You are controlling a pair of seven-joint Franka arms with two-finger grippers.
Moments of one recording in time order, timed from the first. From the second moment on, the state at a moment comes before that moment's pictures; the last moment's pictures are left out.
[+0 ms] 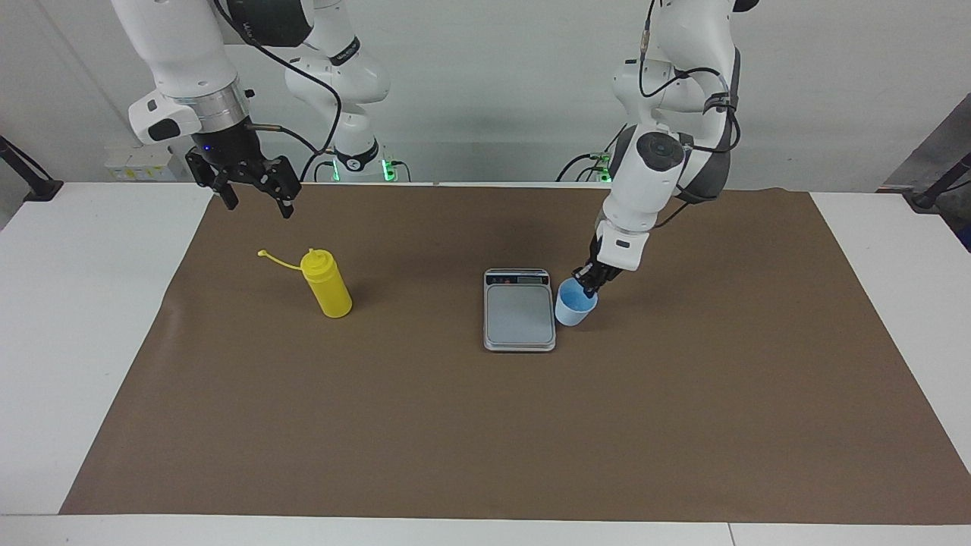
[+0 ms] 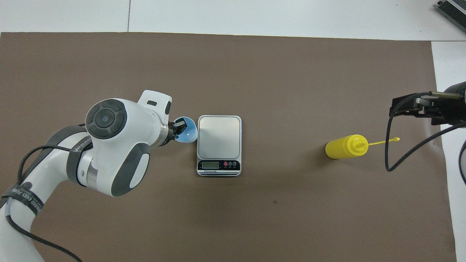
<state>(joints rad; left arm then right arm) -0.35 0.11 -0.13 -2.01 -0.09 2.22 -0.87 -0.04 -0.04 0.06 -1.62 -0.01 1.64 0.22</state>
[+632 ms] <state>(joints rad) -0.45 0.12 -0.13 -1.94 -0.06 2.19 -0.99 -0.04 -0.04 0.06 -1.62 -0.01 1.64 0.22</state>
